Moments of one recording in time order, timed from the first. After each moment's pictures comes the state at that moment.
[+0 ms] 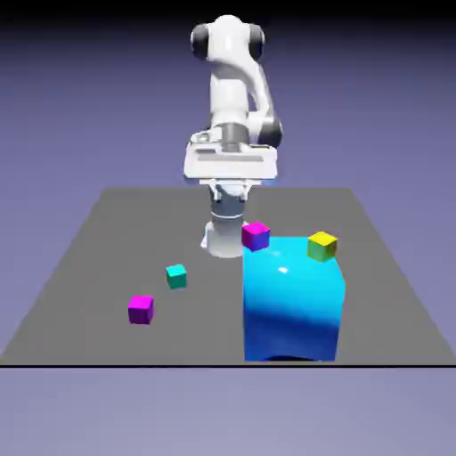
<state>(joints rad) 0.00 -0.53 -0.04 -2.80 0.02 2.98 0.75</state>
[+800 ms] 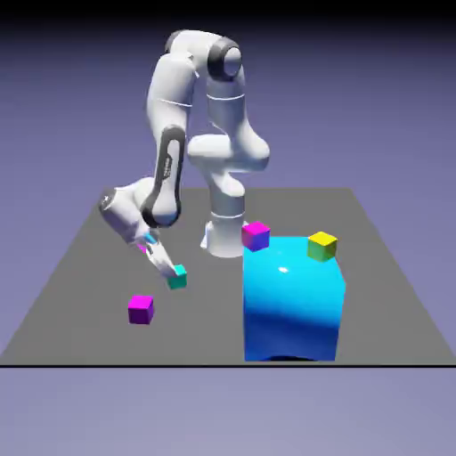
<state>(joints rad) -0.20 0.27 -0.47 -2.73 0.57 2.37 0.75</state>
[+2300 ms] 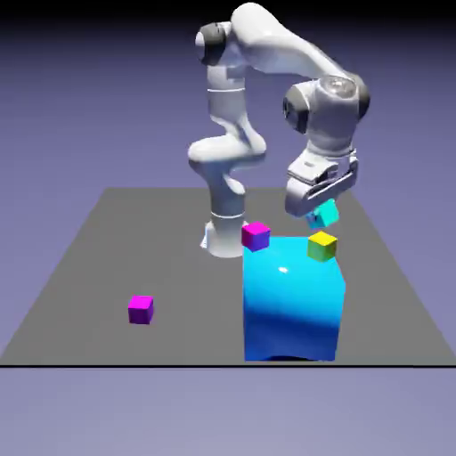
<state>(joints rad) 0.38 -0.10 -0.01 -2.09 -0.05 1.71 0.39</state>
